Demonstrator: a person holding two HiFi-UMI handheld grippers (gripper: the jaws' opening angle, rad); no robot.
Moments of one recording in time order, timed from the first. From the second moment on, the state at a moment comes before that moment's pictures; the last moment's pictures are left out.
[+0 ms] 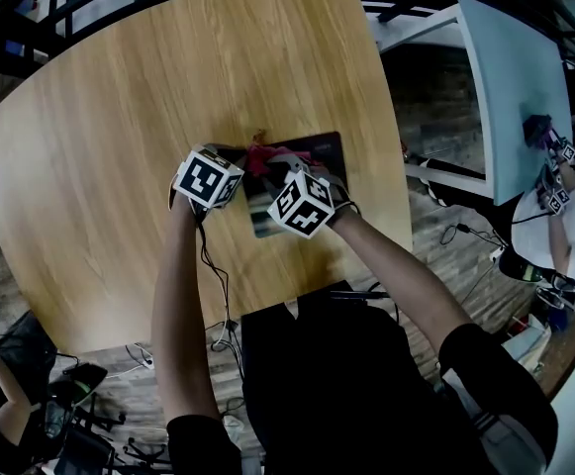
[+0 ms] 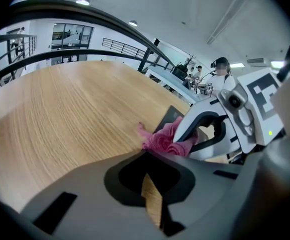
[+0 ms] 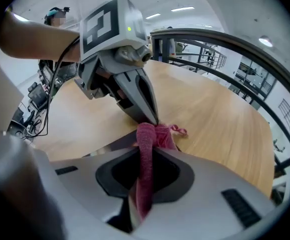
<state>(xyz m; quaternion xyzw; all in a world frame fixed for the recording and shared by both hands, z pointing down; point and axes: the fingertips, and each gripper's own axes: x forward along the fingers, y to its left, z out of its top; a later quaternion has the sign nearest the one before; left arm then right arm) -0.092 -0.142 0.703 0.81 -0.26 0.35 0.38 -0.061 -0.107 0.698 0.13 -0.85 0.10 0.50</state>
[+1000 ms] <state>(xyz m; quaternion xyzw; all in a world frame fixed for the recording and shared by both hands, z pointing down) -0.095 -0.144 0.704 0.82 -0.27 0.34 0.38 -0.081 -0.019 0.701 0.00 -0.88 0.05 0.48</state>
